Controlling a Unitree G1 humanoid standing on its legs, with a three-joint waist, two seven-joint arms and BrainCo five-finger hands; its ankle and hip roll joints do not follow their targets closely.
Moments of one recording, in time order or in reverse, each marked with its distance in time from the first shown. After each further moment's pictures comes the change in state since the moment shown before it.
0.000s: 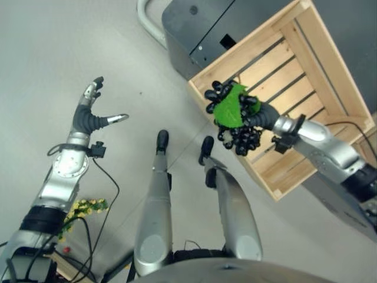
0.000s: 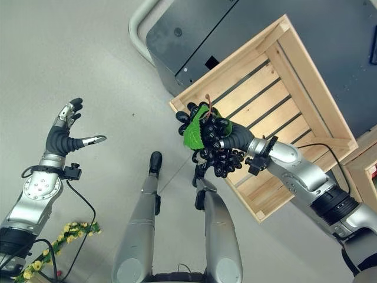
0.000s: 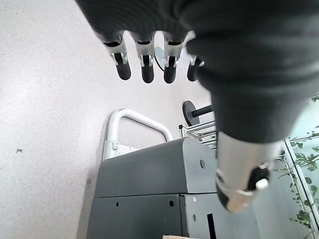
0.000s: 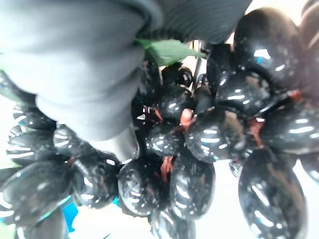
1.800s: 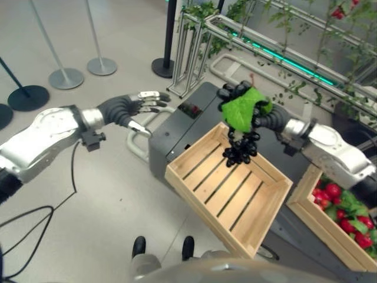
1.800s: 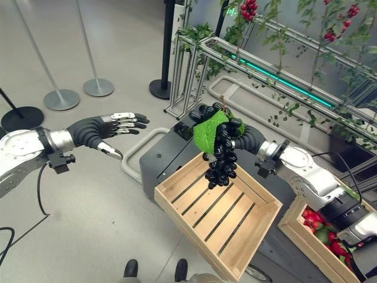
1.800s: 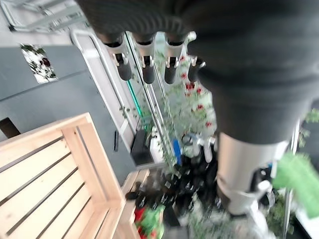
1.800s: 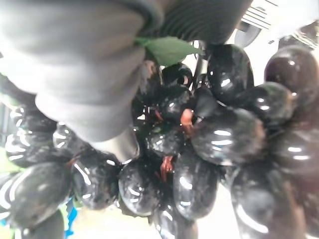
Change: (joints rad) left arm -0.724 0.554 -0.854 -0.243 -0.691 0.208 -0.647; right arm -0.066 -0.034 0.044 0.052 0.035 -0.027 -0.020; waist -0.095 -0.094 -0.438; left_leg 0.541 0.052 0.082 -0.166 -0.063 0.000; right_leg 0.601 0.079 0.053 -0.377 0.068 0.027
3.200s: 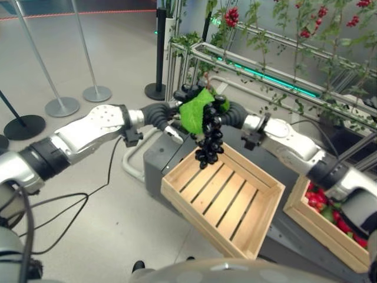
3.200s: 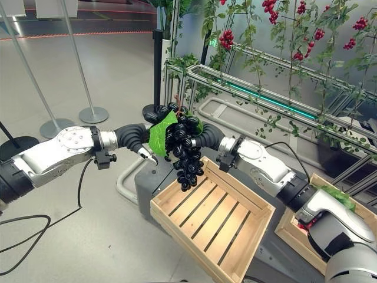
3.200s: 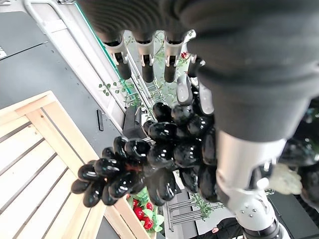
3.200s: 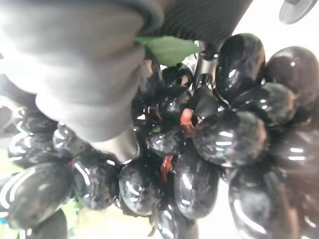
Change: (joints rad) left arm -0.095 -0.214 -0.141 0.116 0.027 0.029 0.032; right arm -0.158 0.243 0.166 0.110 -0.045 -0.001 -0.052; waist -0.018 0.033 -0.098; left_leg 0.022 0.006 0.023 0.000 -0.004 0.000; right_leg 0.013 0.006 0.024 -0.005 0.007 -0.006
